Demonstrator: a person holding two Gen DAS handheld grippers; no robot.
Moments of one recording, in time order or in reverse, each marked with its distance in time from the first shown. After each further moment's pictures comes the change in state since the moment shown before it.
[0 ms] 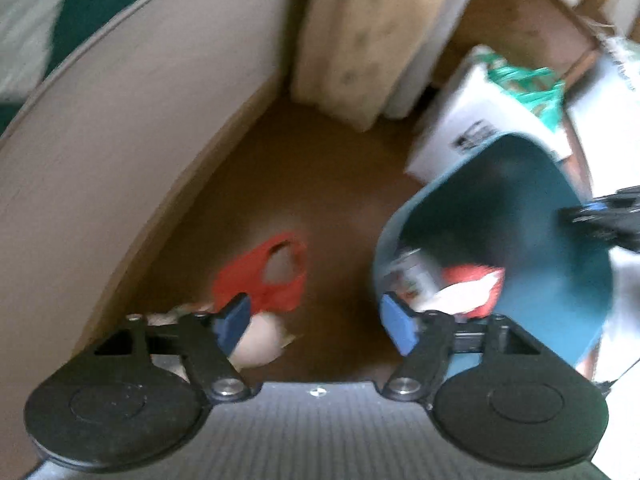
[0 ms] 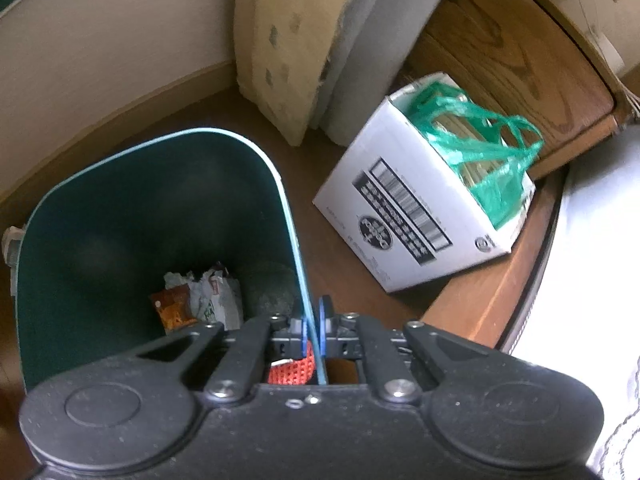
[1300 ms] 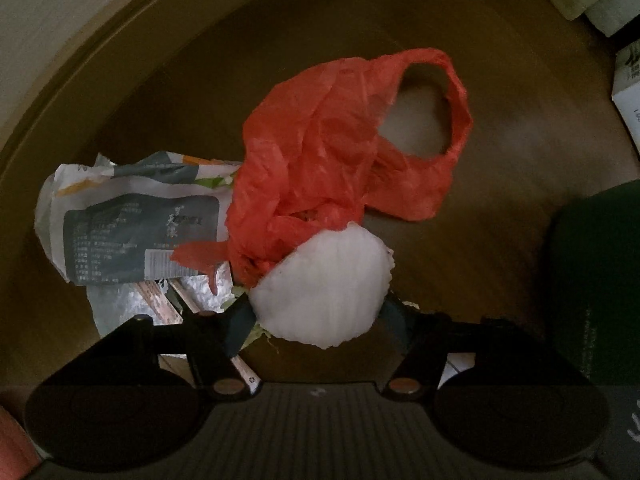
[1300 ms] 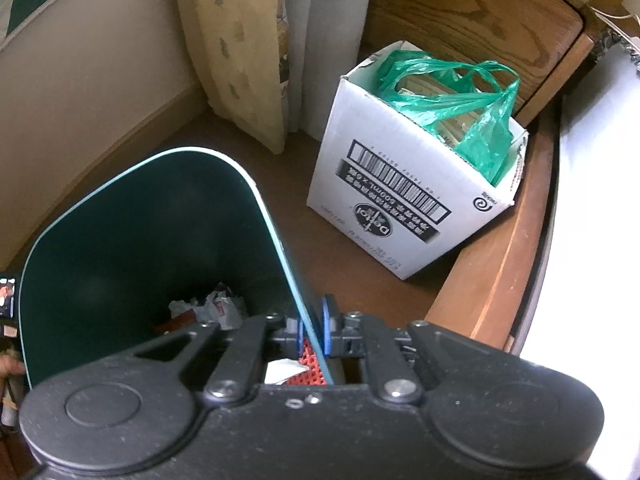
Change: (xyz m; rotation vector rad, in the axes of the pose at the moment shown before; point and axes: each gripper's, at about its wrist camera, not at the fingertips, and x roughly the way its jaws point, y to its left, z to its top) left arm 0.245 0.058 -0.070 -0.320 0.284 0.216; right arm 0.010 -0.030 -0.013 0.202 -0.046 0.095
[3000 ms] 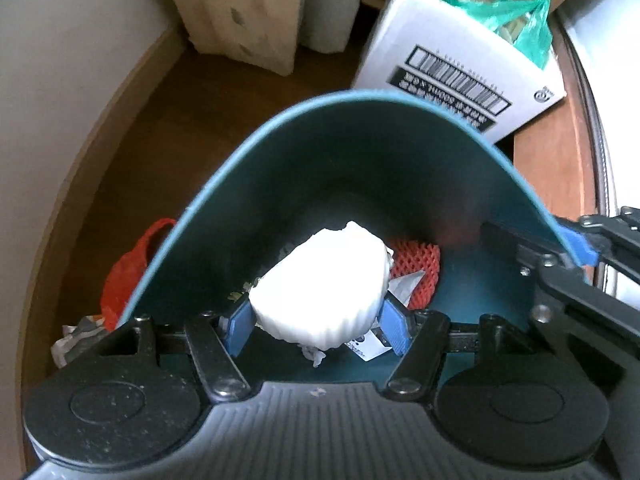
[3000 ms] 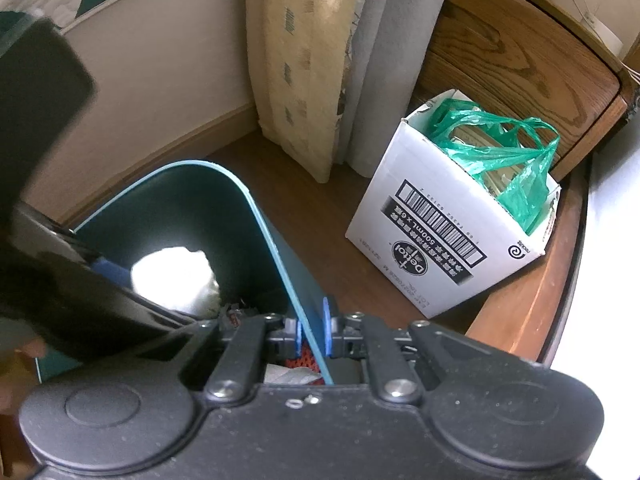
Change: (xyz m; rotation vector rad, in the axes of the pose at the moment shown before) left arm -0.210 -0.211 0.007 0.442 -0.084 -0.140; right arm -0.019 0.021 -0.011 -0.133 -0.100 0.064
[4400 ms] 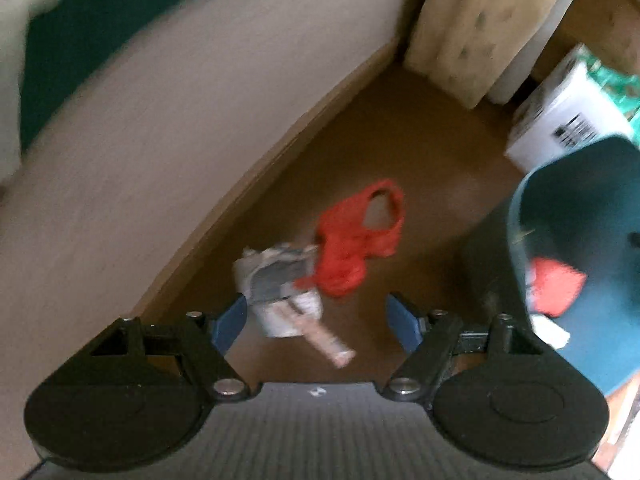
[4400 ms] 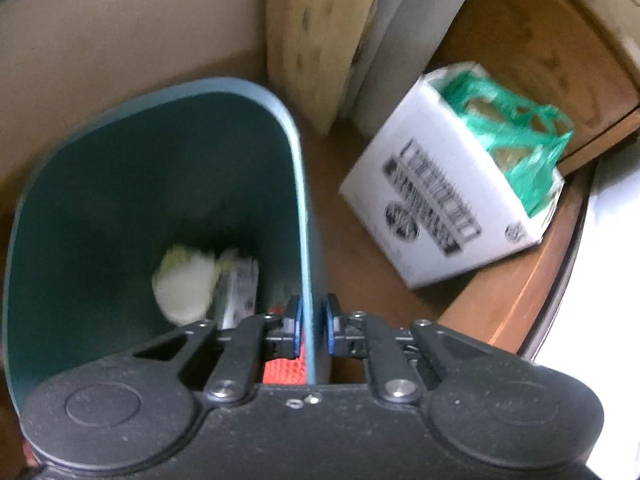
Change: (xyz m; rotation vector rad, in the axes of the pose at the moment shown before) left arm -0.081 0.217 -0.154 -0.253 -0.139 0.167; right arm 0.025 0.021 -0.018 -0.156 0.192 -0.078
